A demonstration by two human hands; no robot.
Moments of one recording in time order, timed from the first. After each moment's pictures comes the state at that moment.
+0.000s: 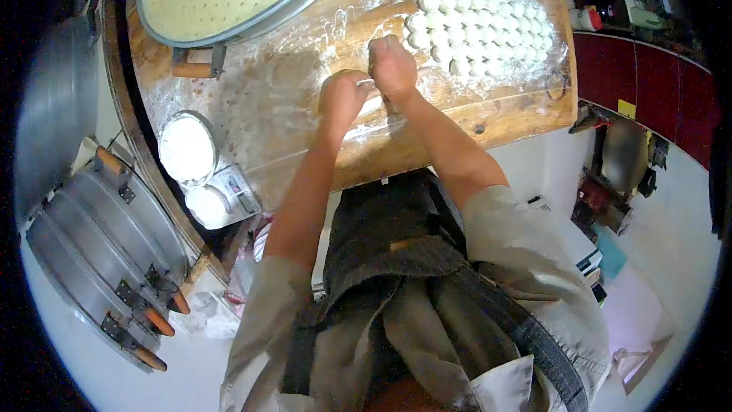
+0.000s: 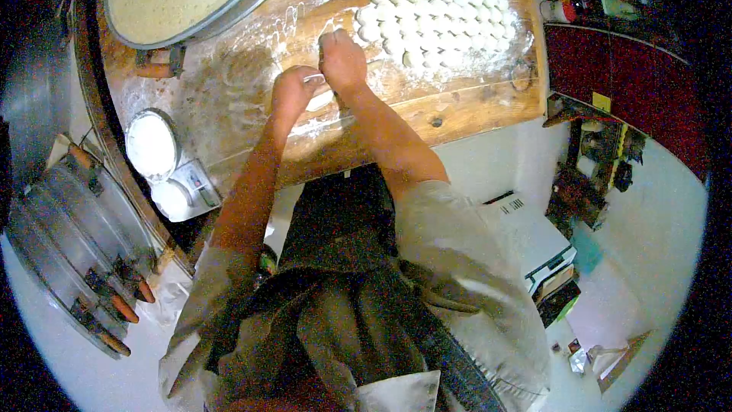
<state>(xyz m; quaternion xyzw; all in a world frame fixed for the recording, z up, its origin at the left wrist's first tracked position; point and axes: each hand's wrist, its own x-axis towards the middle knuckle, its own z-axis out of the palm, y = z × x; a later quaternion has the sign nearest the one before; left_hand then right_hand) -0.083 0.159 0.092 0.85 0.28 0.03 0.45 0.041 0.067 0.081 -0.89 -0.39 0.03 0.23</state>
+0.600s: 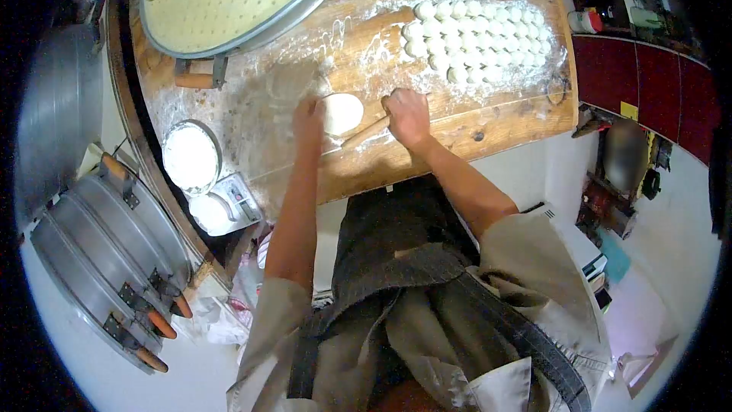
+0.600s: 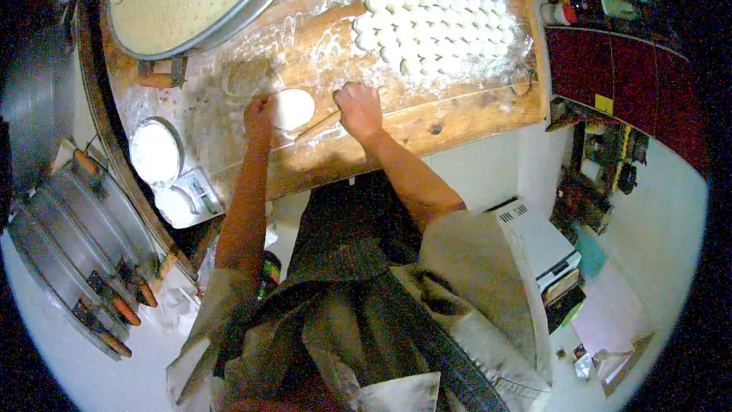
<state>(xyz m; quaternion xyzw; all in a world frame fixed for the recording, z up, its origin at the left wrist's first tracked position) -0.143 0.176 0.077 0.72 0.47 0.04 0.51 0.008 -0.008 0.082 -0.84 -0.48 0.04 0.24</state>
